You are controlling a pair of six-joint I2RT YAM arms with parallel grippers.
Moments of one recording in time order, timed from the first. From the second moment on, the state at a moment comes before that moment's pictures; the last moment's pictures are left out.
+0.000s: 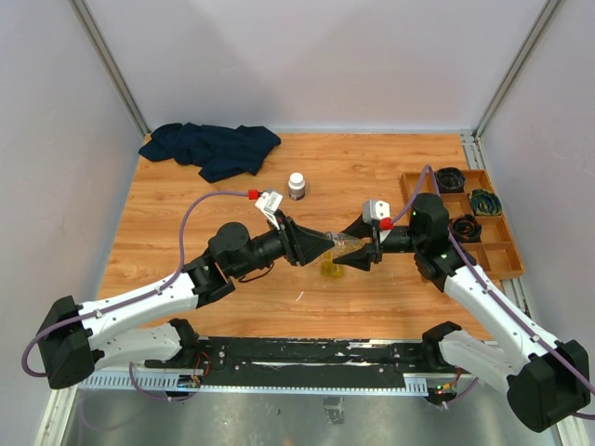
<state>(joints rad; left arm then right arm) -0.96 1.03 0.66 0.41 0.08 -0.72 0.43 0.96 0.68 0.01 -1.09 -0.32</state>
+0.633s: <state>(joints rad) -0.98 1.04 0.67 0.39 0.03 -0.66 0.43 0.96 0.68 -0.01 -1.05 -0.33</state>
